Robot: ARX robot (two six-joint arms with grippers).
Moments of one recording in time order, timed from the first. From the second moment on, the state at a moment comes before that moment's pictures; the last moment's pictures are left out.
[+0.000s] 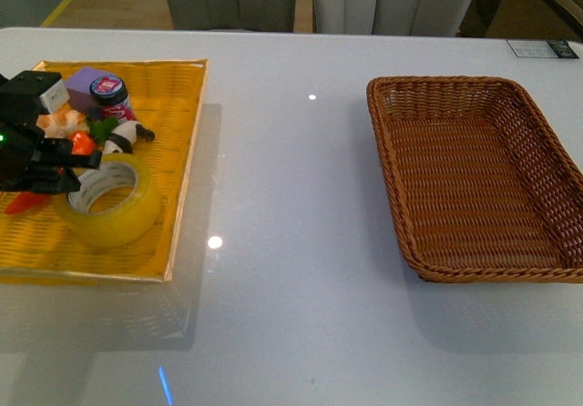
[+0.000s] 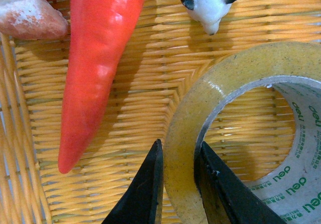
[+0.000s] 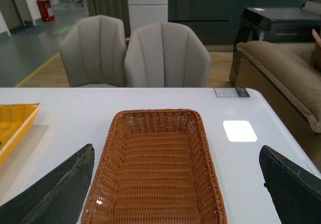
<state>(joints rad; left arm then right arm) 0.07 2.26 1.20 -0.04 0.11 0.14 0.00 0.01 0.02 0.00 0.00 0.00</state>
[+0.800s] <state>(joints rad) -0.18 1.81 1.26 -0.14 0.22 -0.09 0.00 0.01 0.02 0.00 0.00 0.00</state>
